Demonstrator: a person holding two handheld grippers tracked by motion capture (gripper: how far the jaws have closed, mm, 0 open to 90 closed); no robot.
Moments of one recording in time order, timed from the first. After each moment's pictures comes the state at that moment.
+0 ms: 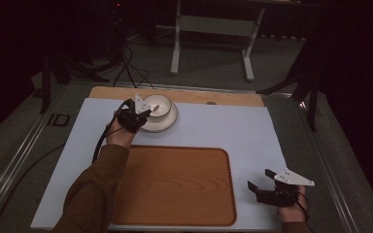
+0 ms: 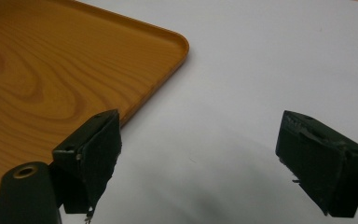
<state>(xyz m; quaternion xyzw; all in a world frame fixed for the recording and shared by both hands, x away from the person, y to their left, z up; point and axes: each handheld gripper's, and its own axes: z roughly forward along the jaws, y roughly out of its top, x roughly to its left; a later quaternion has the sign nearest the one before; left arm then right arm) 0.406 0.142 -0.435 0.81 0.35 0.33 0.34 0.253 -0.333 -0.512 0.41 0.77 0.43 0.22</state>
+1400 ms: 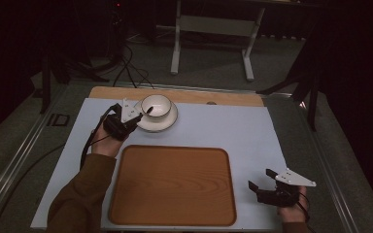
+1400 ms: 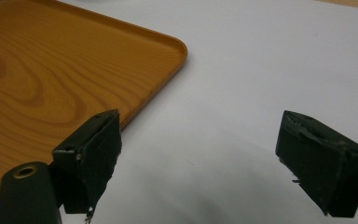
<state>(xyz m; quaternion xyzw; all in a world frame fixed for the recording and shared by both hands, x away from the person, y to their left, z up) 0.358 0.162 -0.409 0.81 0.33 0.35 0.35 0.252 -0.334 -0.510 0.41 0.77 0.44 0.22</state>
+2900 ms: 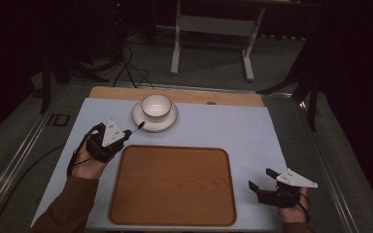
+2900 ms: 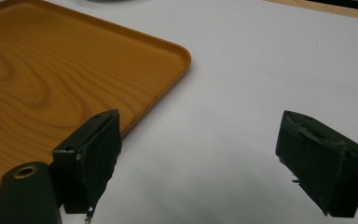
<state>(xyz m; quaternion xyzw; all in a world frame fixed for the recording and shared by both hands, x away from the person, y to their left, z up) 0.295 0.187 -0.416 0.82 0.31 0.33 0.35 0.250 -0.335 -0.508 0.40 0.77 0.45 0.23</state>
